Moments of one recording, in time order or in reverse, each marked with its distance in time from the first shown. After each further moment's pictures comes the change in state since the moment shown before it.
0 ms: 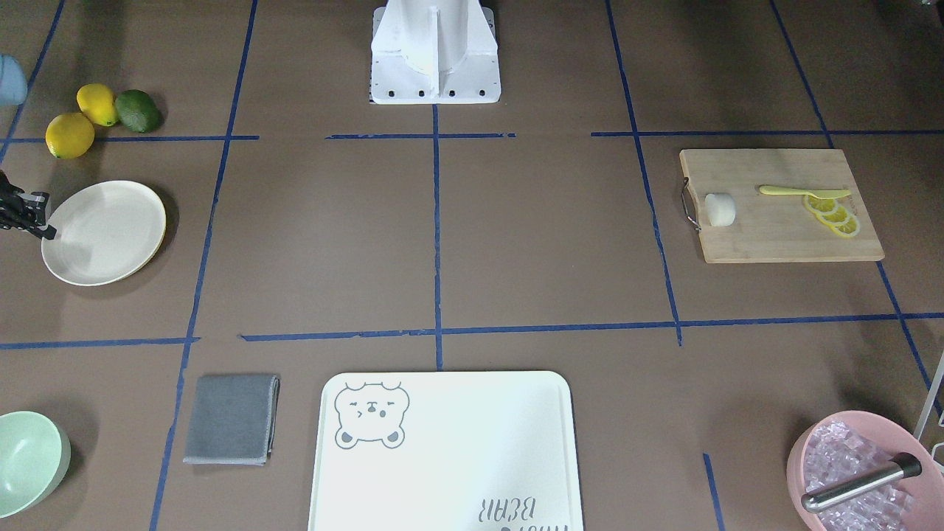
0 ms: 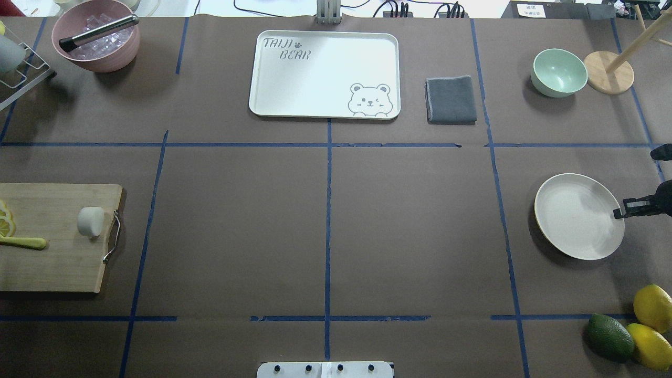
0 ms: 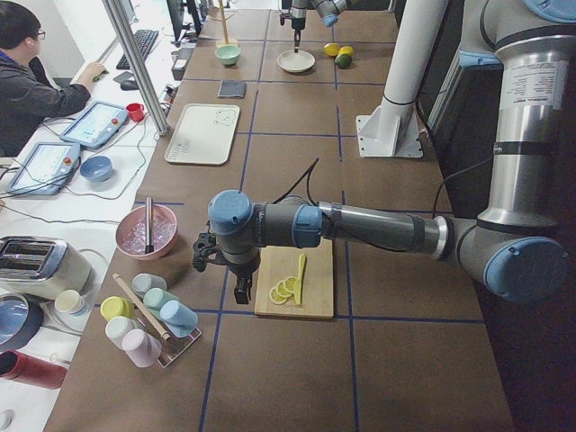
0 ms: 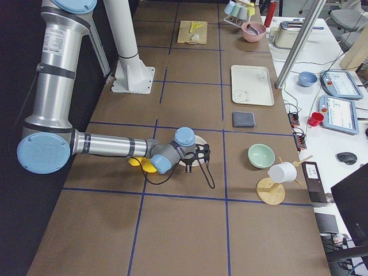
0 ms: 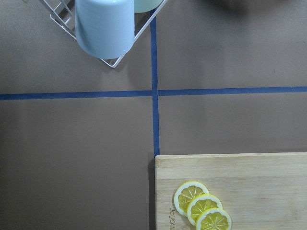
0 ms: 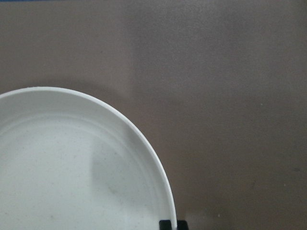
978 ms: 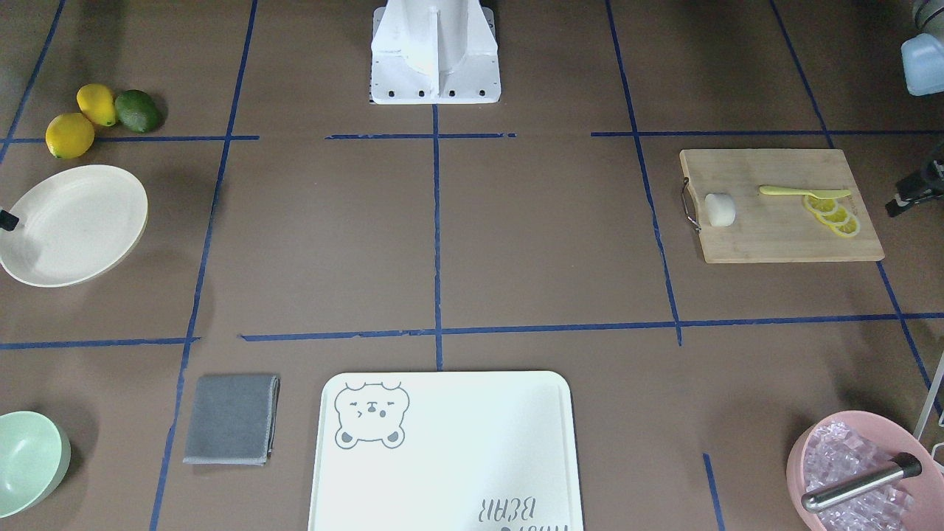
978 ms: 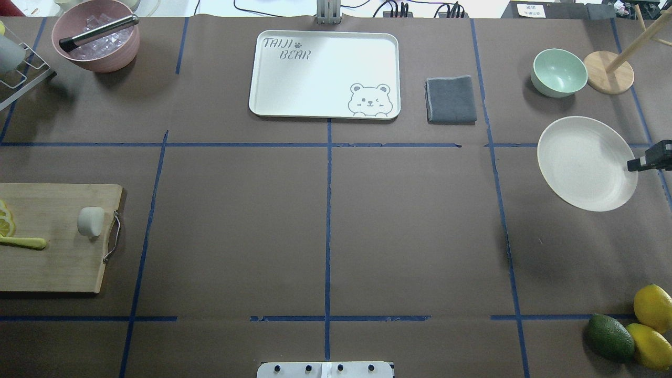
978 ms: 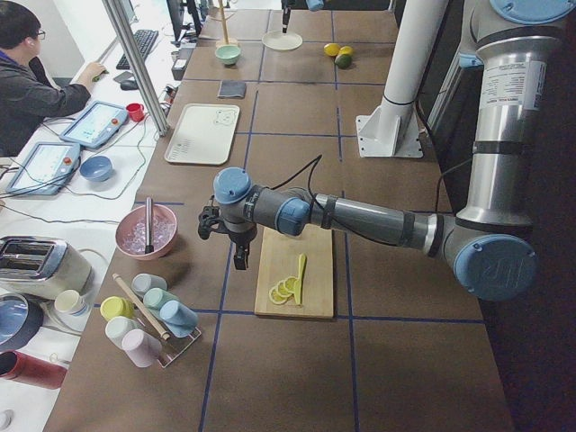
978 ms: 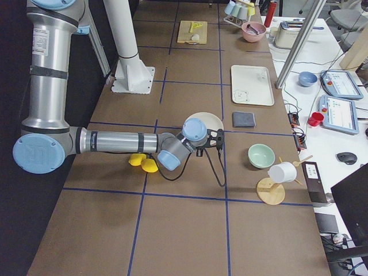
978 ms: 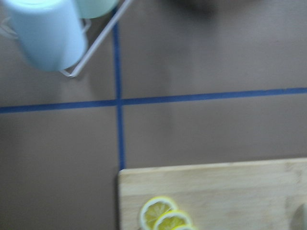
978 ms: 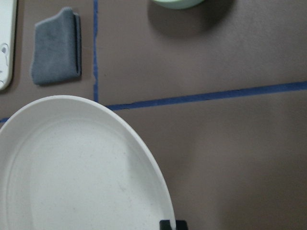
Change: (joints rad) left arm 0.246 -0.020 -0.009 -0.295 0.011 -0.406; right arm 0.257 0.117 0.051 0.042 0.320 0.164
